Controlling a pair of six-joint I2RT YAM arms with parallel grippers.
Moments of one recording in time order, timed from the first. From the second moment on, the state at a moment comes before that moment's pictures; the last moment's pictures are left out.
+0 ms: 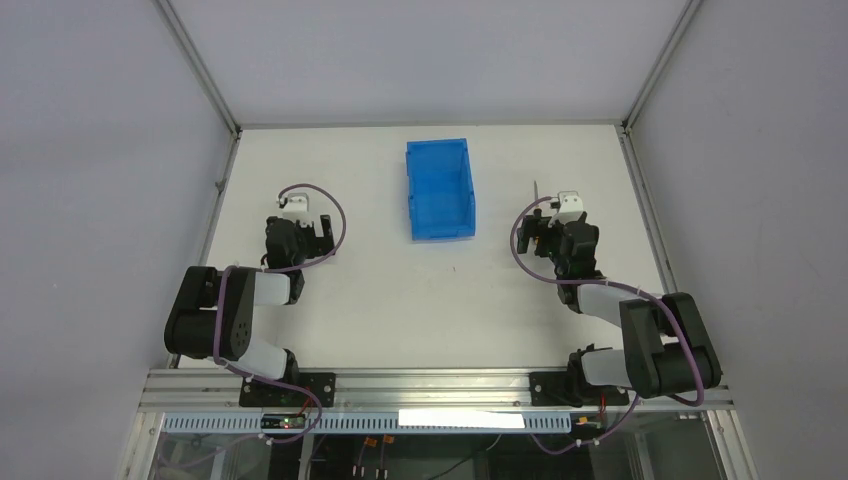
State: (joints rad) left arm -0.06 1.51 0.36 0.85 0.00 -0.03; right arm 0.16 1.32 0.33 0.63 -0.01 0.07
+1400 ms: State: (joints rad) left arm -0.06 1.51 0.36 0.85 0.00 -0.03; right arm 0.16 1.15 0.43 0.39 0.10 0.10
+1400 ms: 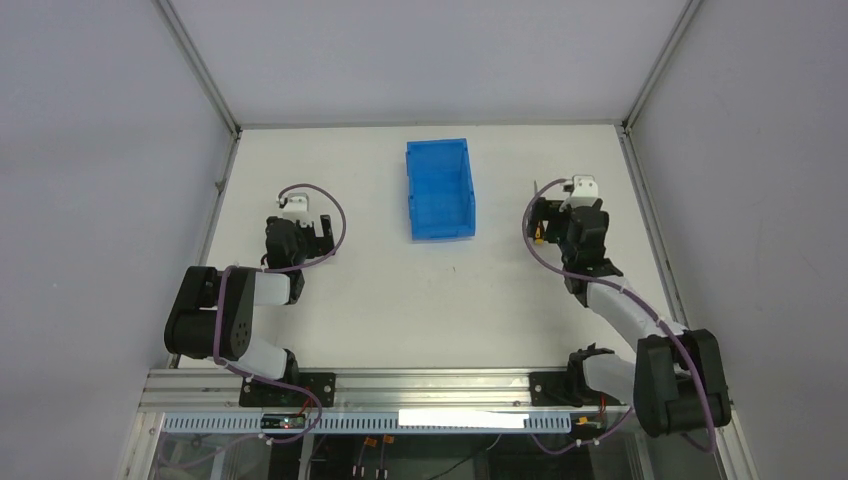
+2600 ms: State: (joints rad) left arm -0.06 1.51 0.36 0.85 0.00 -0.03; right arm 0.16 1.07 1.52 -0.68 0.11 0.22
